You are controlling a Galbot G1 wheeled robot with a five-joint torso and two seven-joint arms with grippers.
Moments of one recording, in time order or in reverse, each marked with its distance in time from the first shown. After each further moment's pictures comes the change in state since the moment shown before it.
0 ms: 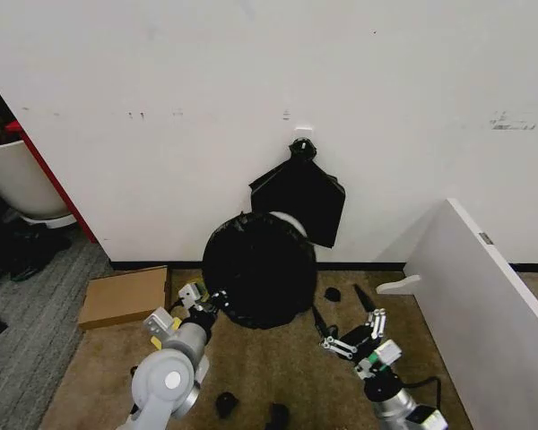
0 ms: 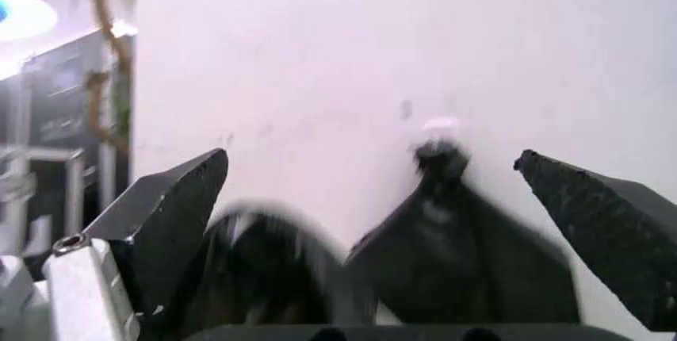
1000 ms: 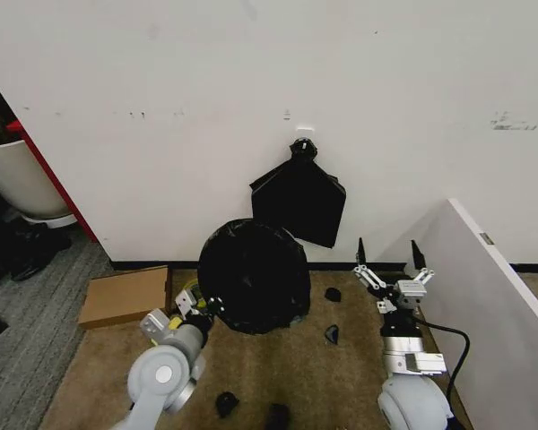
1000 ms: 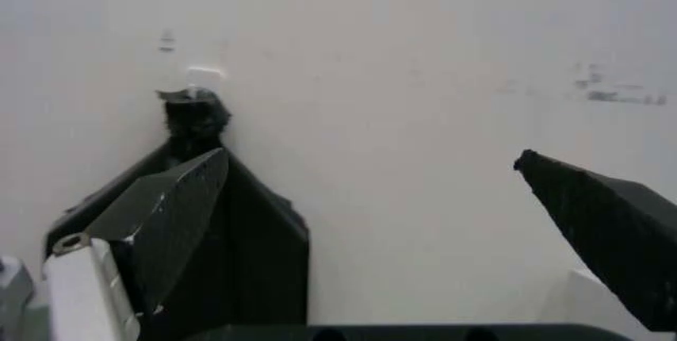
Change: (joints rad) left arm -0.039 -0.109 0.000 0.016 -0.482 0.151 -0.359; right arm 0.129 0.156 0.127 -0.008 -0.284 -0.375 0.400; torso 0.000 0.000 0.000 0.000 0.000
